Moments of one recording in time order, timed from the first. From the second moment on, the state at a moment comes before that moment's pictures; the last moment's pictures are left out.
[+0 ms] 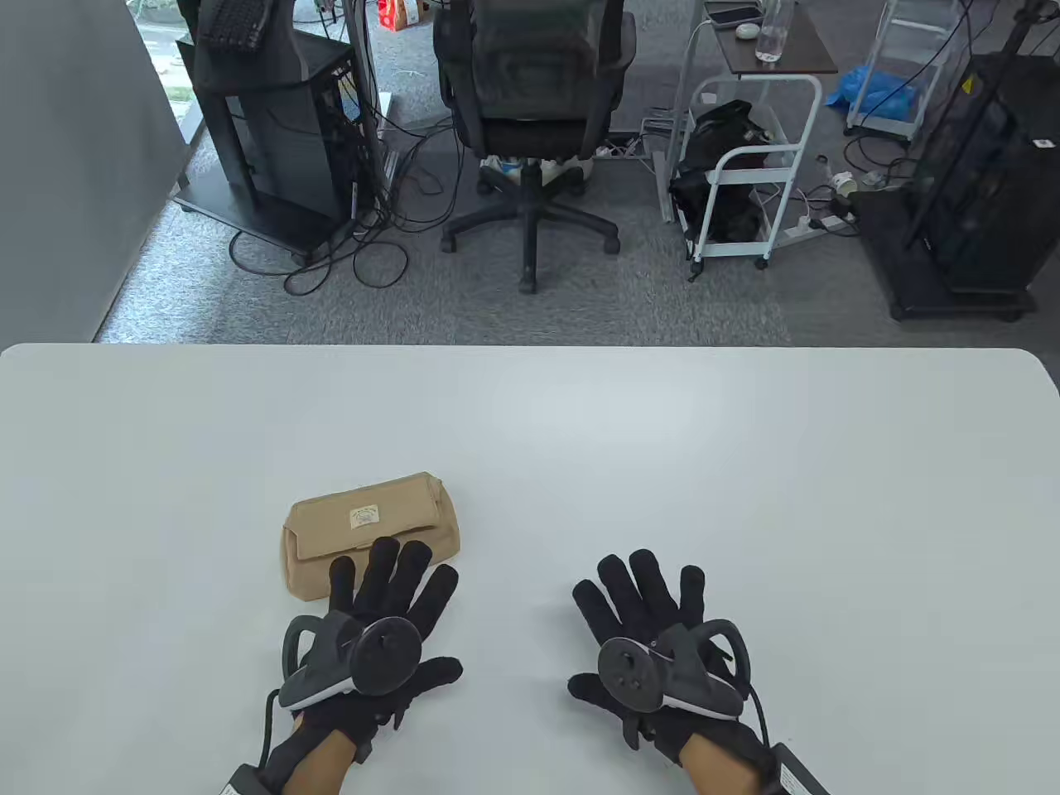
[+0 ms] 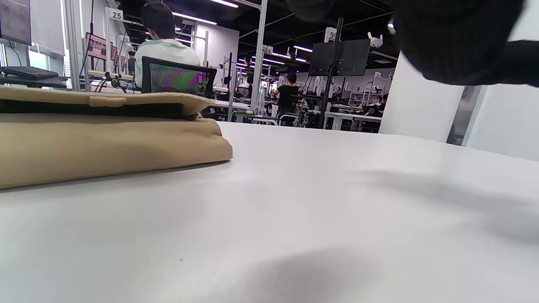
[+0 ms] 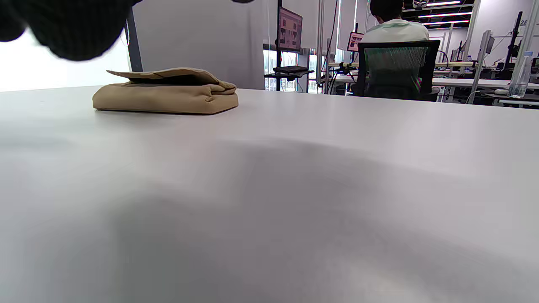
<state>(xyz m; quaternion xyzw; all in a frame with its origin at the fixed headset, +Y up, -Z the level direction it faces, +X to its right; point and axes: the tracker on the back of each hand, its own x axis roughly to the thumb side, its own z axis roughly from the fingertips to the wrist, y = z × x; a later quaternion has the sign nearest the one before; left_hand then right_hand) -0.189 -0.716 -0.262 -0.03 -0.22 0.06 0.97 0.103 -0.723 -0.258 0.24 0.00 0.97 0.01</state>
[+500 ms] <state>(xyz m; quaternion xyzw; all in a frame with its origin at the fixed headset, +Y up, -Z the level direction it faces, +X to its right) -0.190 -0.717 -0.263 -0.04 -0.22 0.06 0.97 0.105 -0.722 -0.259 0.24 0.00 0.97 0.02</state>
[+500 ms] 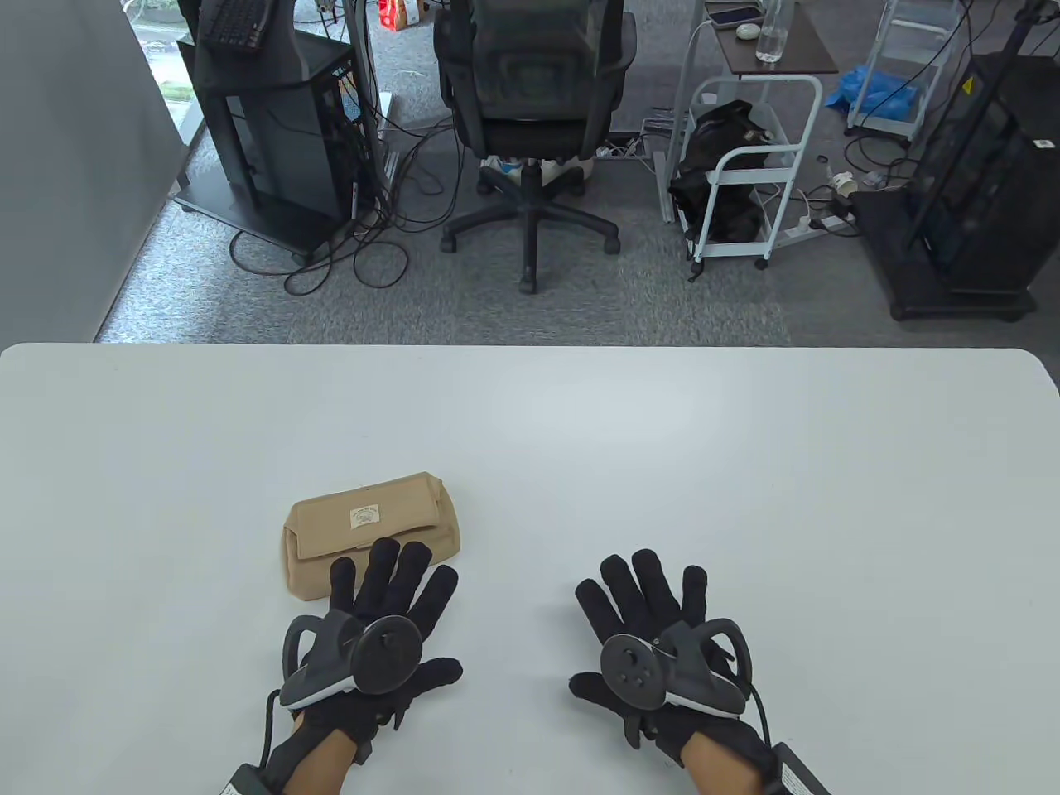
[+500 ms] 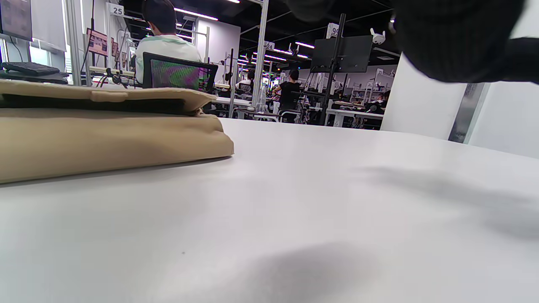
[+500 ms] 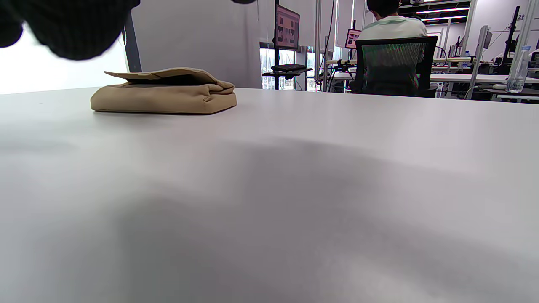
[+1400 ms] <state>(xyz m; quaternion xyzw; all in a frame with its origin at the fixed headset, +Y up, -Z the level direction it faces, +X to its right) -0.206 -0.699 -0.270 -0.01 -0.20 0.08 0.98 0.106 -0.719 -0.259 0.24 0.00 0.97 0.02</state>
